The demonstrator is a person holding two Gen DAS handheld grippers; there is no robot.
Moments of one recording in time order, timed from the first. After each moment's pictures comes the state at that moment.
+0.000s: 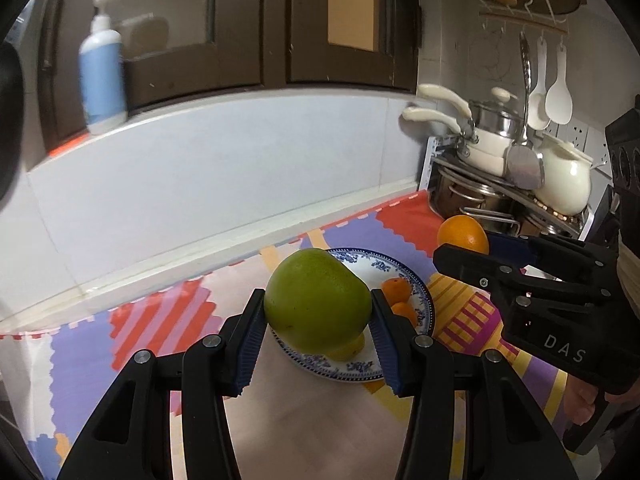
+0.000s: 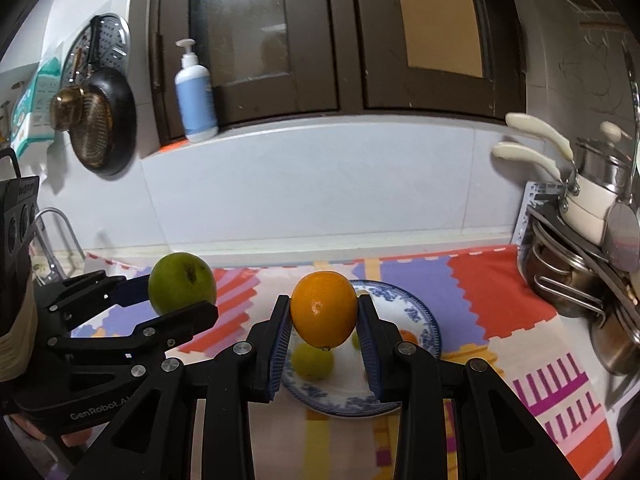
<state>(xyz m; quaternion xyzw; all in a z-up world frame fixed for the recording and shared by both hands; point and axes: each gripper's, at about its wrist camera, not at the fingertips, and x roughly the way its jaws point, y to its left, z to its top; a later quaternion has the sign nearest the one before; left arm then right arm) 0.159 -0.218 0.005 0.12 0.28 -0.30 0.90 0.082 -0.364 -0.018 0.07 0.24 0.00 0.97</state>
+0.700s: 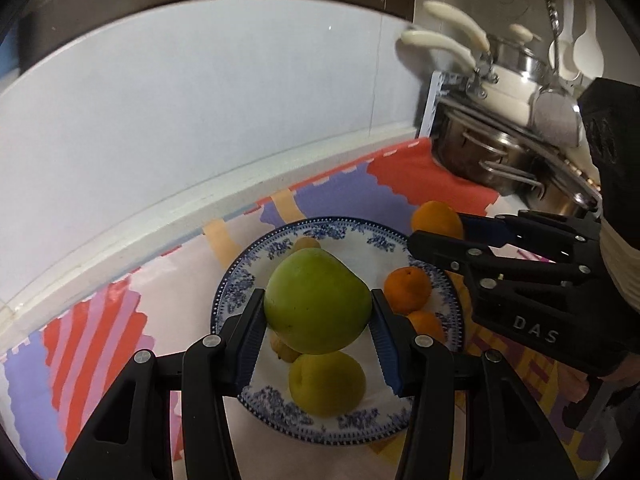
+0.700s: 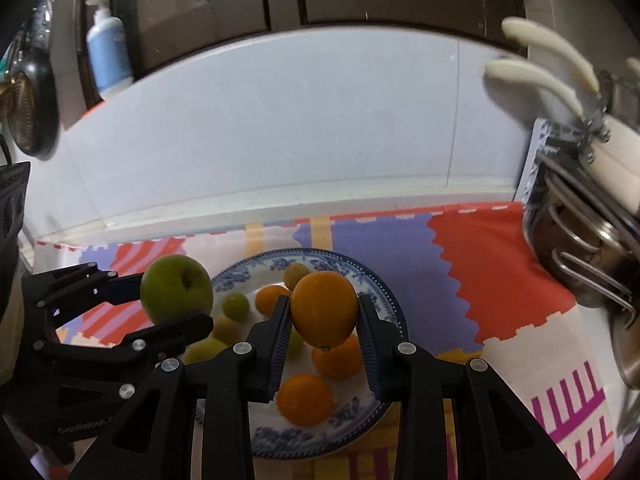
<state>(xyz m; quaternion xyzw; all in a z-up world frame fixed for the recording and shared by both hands) 0.238 -0.296 -0.065 0.15 0.36 -0.33 0.86 0.174 -0.431 -0.087 0.08 0.33 -0.01 0.94</state>
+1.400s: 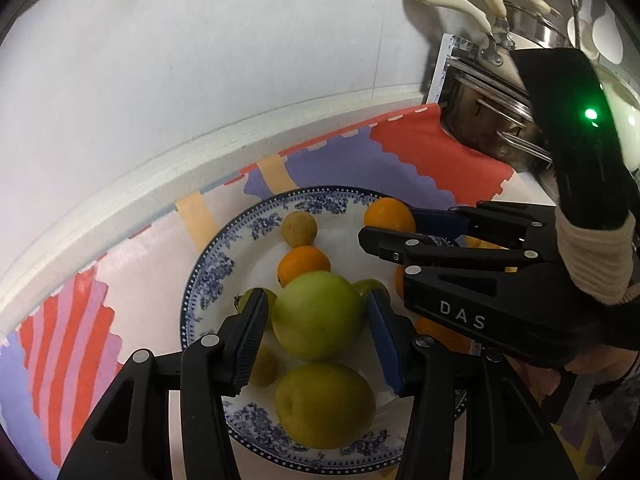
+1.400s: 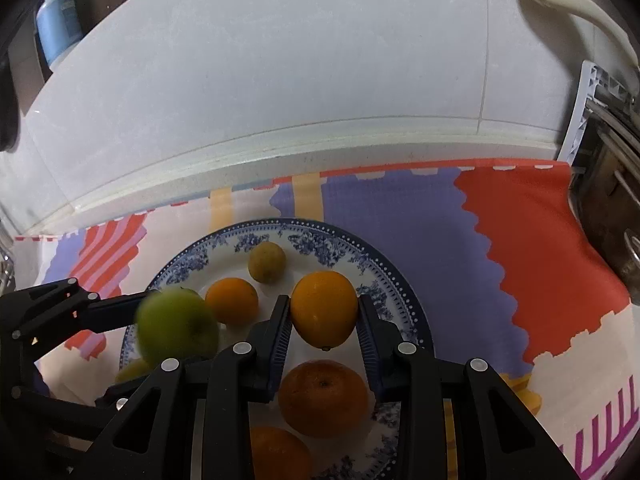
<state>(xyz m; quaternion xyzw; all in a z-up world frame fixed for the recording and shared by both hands) 0.256 -0.316 -0.095 0.17 0.40 -0.33 0.84 0.234 -0.441 -0.139 0.10 0.39 0.01 0.92</state>
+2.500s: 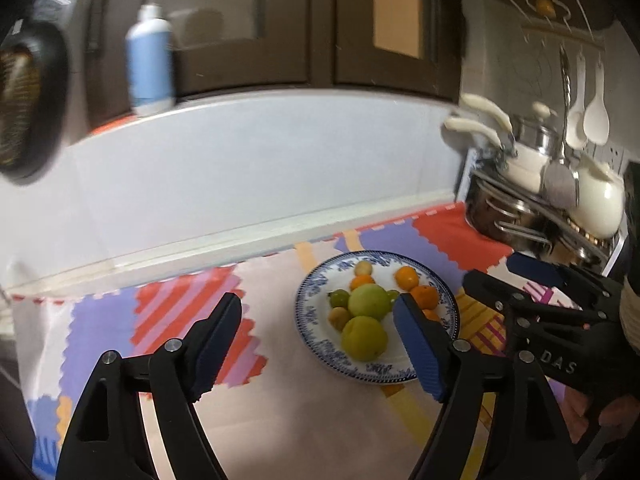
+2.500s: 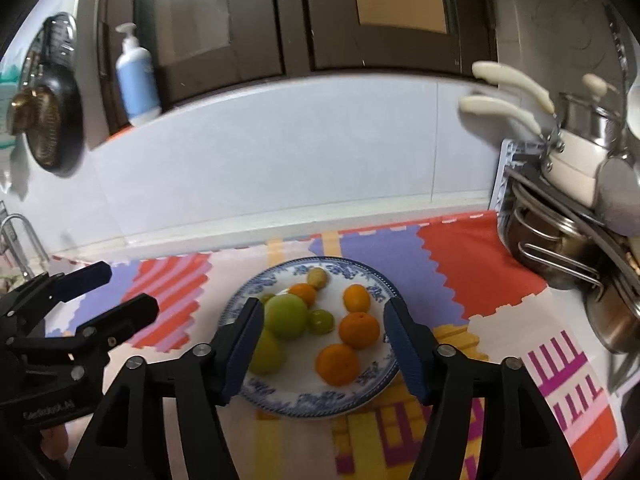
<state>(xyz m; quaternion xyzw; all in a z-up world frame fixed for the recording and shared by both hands) 0.141 -0.204 0.006 0.08 0.28 -0.22 0.93 0.091 -0.388 -0.044 0.09 0.27 -0.04 0.96</state>
